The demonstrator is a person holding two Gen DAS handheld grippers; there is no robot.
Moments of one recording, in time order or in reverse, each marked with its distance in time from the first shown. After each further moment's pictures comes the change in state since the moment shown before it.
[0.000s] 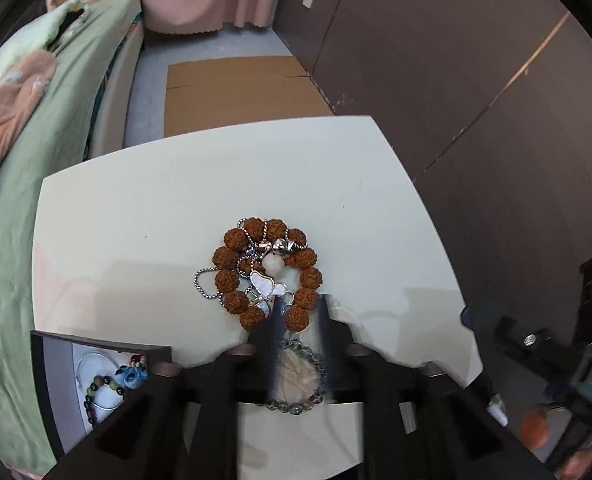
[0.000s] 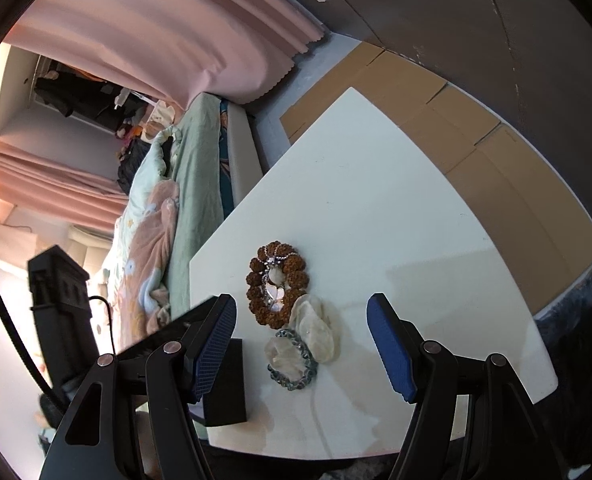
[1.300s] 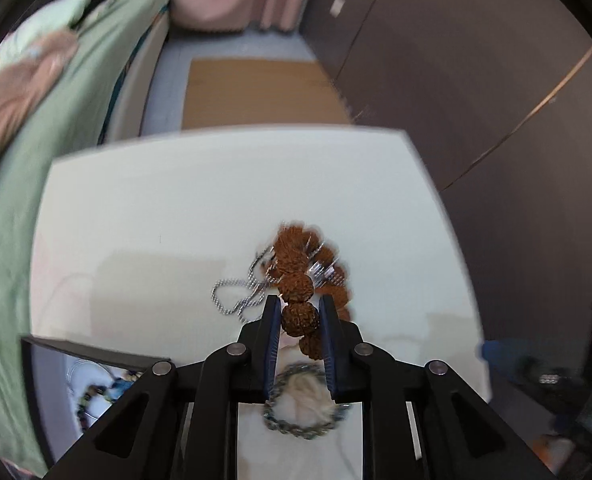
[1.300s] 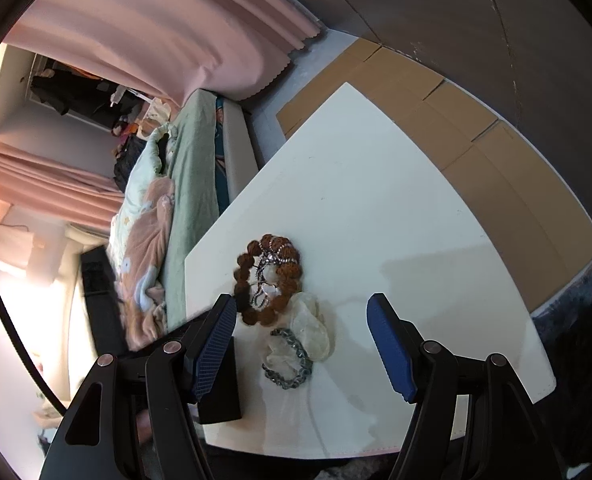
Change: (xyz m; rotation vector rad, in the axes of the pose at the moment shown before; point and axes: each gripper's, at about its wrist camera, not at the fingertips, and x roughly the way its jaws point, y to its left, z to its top) left arm -0.005 0.023 0.009 -0.081 -0.056 0.005; right arm 0.007 0.006 -0.004 0.007 0.013 -0.012
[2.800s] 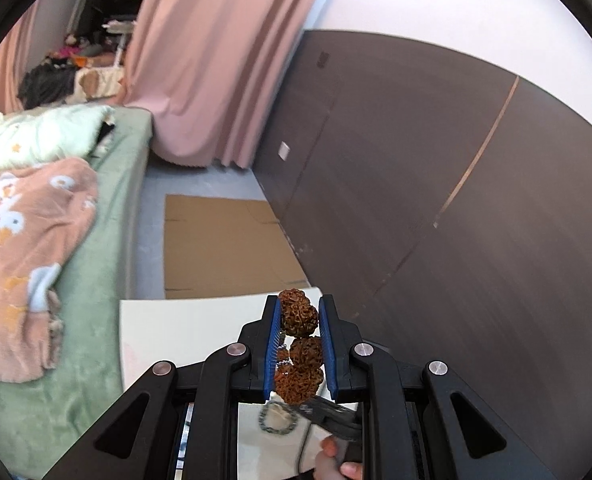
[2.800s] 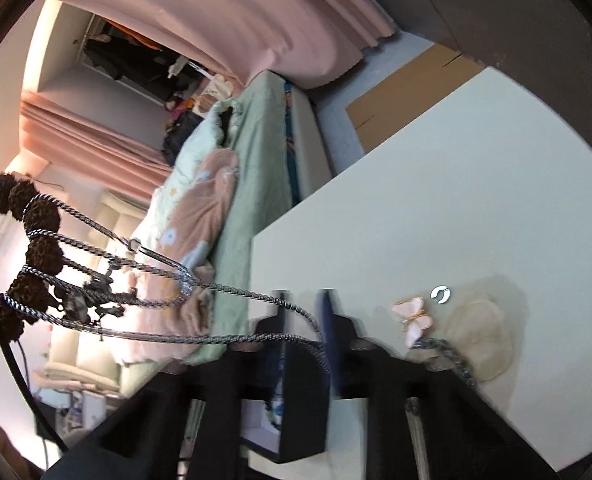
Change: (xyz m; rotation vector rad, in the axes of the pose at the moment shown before) left arm -0.242 0.019 0.000 0.037 -0.452 -0.167; right arm 0.072 0.093 -0.030 -0.138 -0.006 0.164
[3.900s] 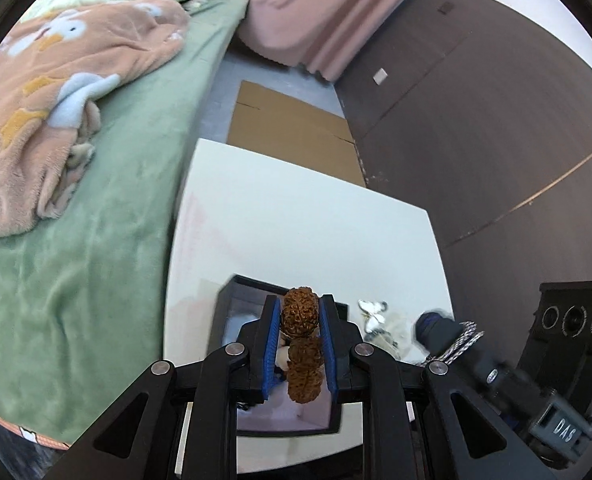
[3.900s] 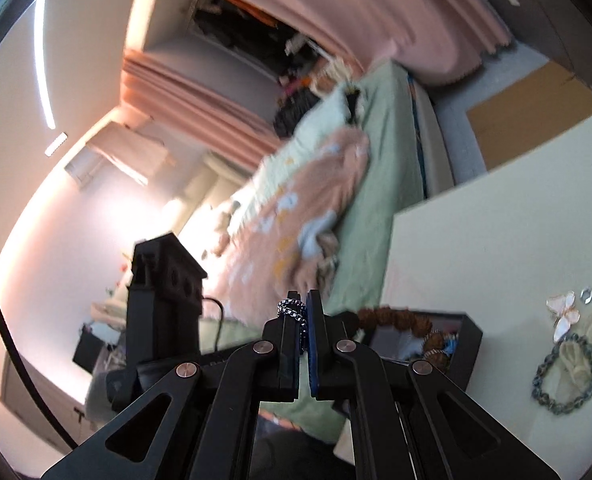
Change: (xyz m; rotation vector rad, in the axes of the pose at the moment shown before) left arm 0.088 0.146 -0.111 -0.311 0.282 0.109; right arm 0.014 0.081 -0.038 -0.222 0.077 0.311
